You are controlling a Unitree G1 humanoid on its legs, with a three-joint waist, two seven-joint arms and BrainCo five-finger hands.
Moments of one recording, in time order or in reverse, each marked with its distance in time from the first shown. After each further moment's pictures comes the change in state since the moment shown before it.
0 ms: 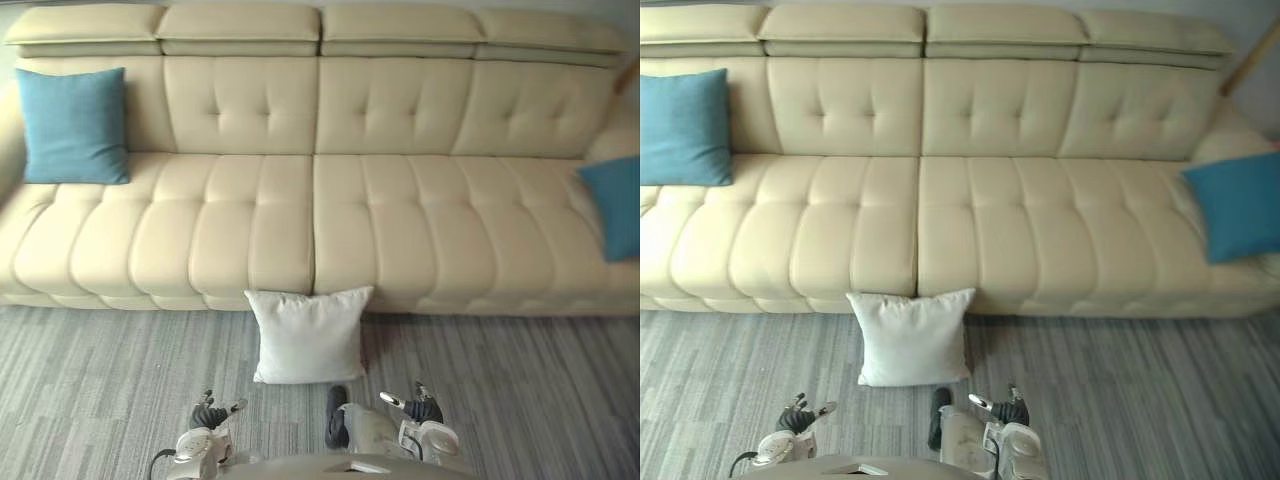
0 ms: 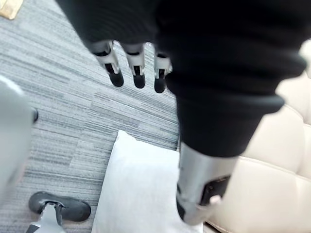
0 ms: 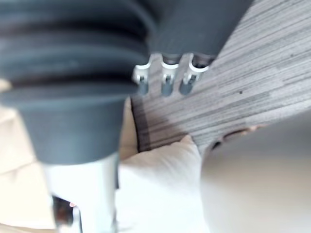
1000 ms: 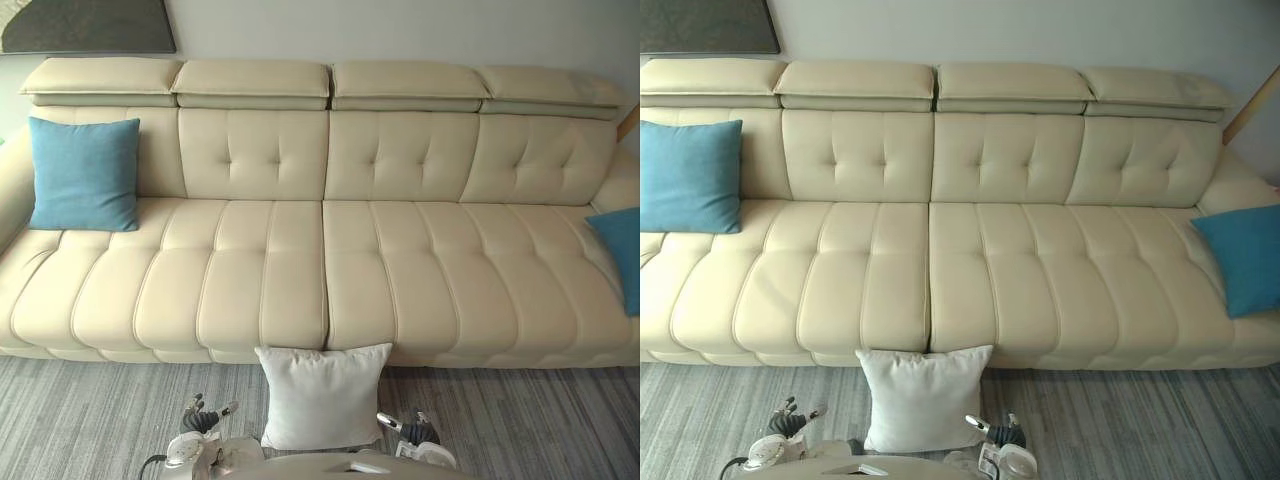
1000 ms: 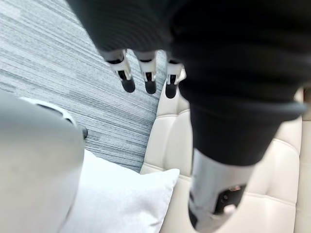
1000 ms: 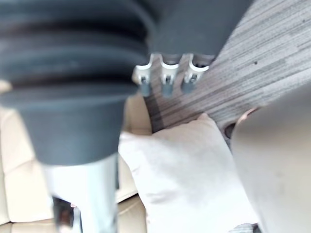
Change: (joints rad) left arm 0.020 0.042 0.009 0.017 0.005 -0.003 0.000; right arm 0.039 0.030 -0.027 0.059 0.001 0.003 -0.003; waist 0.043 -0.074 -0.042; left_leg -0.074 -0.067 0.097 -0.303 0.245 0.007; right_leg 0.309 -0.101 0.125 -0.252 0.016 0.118
